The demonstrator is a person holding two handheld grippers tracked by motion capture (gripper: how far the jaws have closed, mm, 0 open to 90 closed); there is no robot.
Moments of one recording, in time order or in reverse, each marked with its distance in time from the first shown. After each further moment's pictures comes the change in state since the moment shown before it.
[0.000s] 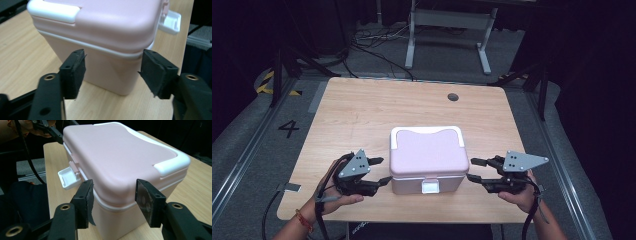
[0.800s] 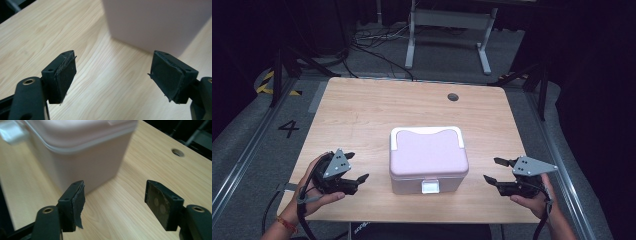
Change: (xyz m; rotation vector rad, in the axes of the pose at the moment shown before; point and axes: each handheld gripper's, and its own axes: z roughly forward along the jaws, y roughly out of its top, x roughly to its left) left arm 0.034 -0.046 -0.021 0.130 0.234 -0.035; right arm -0.015 -0.039 -0.030 0.167 -0.273 0.018
